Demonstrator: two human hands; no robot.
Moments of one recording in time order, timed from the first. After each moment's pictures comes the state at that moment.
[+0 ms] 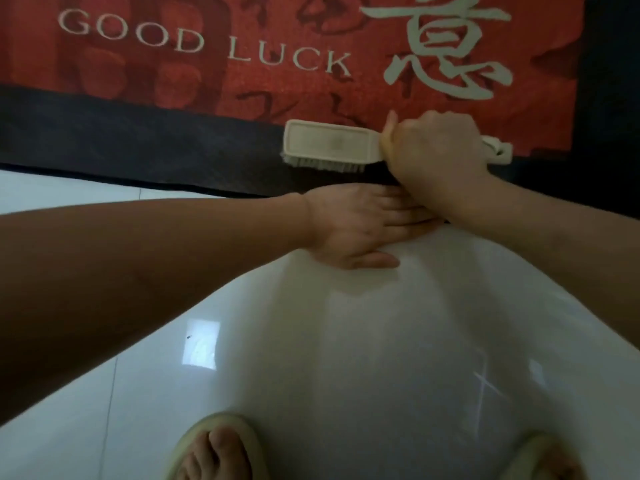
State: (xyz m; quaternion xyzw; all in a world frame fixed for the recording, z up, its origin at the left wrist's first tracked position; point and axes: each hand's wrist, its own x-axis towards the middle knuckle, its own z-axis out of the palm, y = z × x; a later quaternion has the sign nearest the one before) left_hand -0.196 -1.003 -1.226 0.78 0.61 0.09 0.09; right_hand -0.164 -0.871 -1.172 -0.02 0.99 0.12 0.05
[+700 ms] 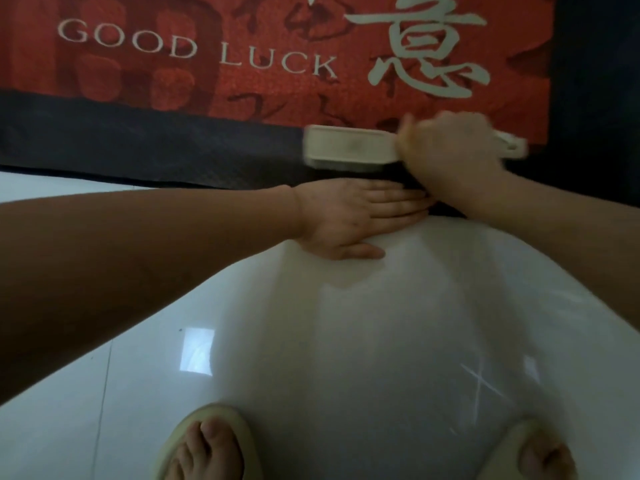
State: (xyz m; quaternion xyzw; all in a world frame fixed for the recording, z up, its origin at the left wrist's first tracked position) left_hand -0.194 -0.998 -1.225 0.78 0.61 0.08 0.13; right_hand -0.148 -0.829 -1.181 -0.02 0.98 0.15 0.13
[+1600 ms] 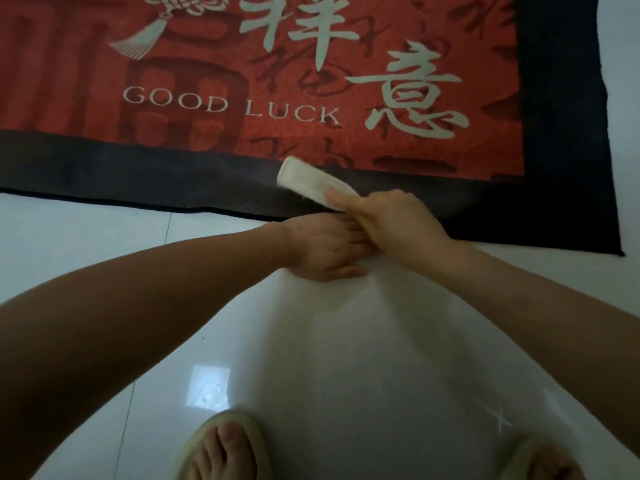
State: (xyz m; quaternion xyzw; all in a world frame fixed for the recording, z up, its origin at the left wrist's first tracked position) left_hand -0.188 -1.030 -1.209 0.74 0.64 0.08 0.16; right_hand -0.117 -0.884 -1.161 -0.07 0.98 -0.11 0.16
